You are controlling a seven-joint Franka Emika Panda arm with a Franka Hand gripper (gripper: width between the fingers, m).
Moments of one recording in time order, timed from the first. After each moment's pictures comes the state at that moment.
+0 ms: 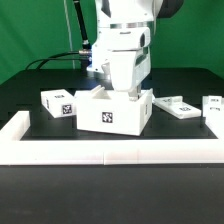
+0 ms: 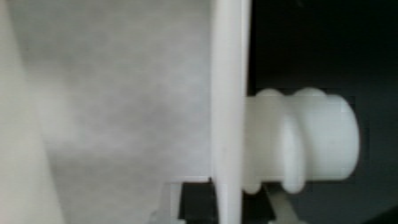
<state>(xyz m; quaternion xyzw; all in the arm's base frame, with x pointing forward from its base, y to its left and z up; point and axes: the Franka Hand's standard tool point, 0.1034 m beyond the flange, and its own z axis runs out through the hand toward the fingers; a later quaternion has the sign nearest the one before) 0.428 0.017 0.019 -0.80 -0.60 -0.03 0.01</state>
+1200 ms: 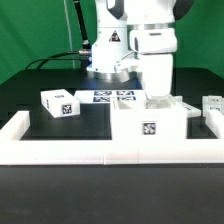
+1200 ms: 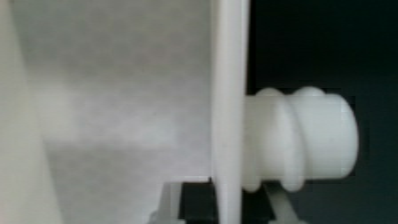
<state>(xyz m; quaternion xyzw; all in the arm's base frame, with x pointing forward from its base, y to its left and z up) 0.490 0.051 0.020 -0.71 -0.70 -0.03 -0.01</state>
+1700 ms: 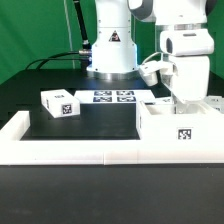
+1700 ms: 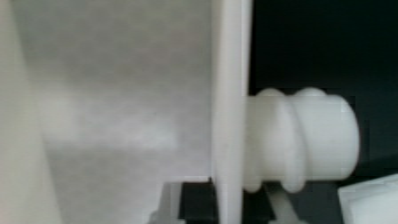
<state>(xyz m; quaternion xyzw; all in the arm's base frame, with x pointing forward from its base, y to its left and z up) 0.518 0.095 0.021 -0.70 -0.71 -0.03 -0.01</state>
